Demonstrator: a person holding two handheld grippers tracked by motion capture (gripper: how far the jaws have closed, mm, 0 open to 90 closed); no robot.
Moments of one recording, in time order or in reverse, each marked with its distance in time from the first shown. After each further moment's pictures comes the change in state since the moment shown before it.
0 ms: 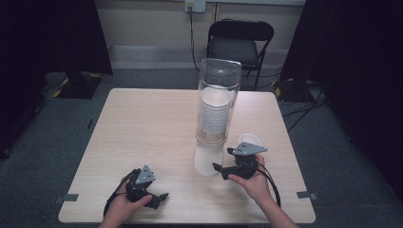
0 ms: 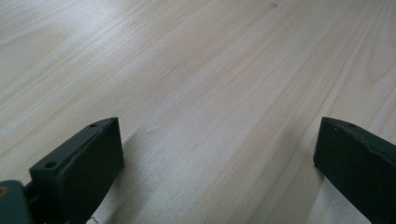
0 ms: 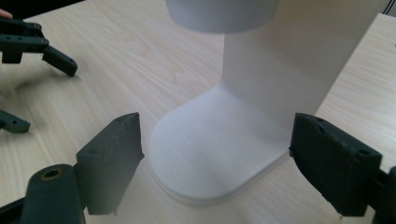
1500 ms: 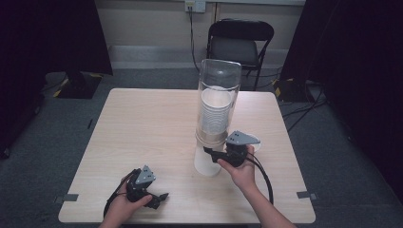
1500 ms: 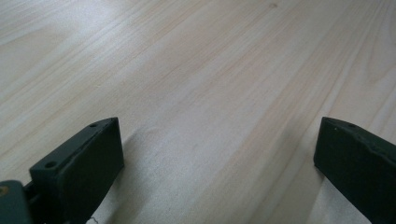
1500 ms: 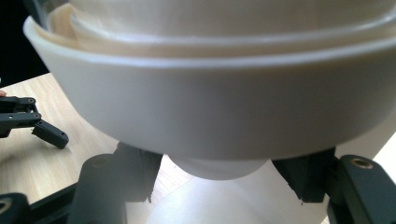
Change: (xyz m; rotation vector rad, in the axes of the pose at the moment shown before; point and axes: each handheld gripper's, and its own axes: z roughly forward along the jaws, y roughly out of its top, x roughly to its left) left arm 0.000 0.000 0.000 -0.001 0.000 -0.001; right arm 0.003 0.032 0.026 -0.189 -0.025 0.005
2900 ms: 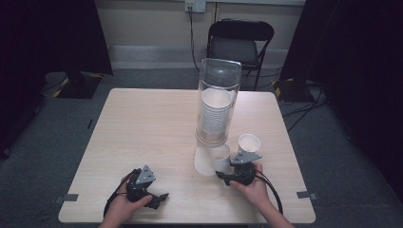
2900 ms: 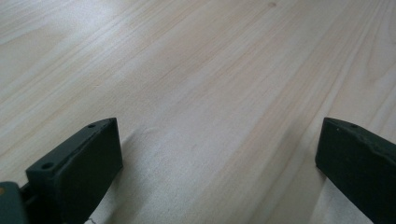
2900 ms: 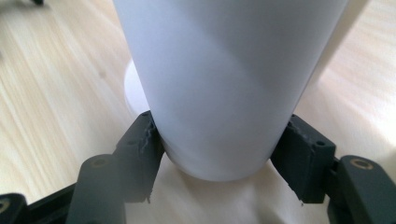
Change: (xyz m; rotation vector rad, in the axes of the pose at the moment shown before) left arm 0.000 0.000 0.000 0.005 -0.003 0.004; right arm -0.014 -0.078 -0.022 0.324 0.040 -0.039
